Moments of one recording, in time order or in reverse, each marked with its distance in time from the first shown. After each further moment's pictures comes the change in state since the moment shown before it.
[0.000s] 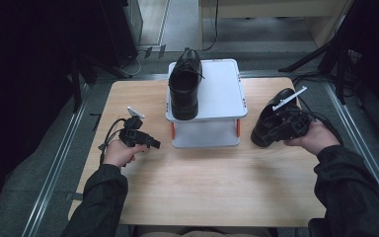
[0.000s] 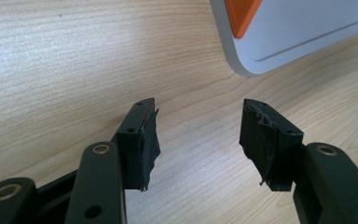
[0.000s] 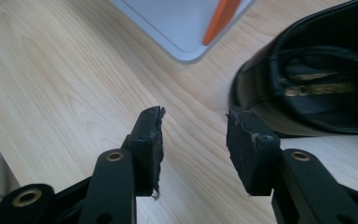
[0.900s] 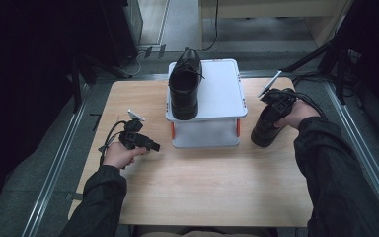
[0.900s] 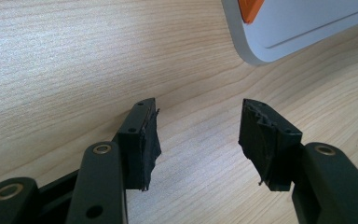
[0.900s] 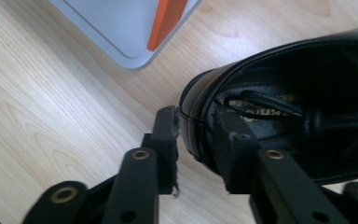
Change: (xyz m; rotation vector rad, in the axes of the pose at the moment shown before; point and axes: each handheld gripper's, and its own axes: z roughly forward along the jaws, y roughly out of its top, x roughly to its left) left arm 0.004 -0.006 0.006 0.012 -0.006 0.019; right arm -0.027 0.061 0.029 0.241 -0.102 0.038
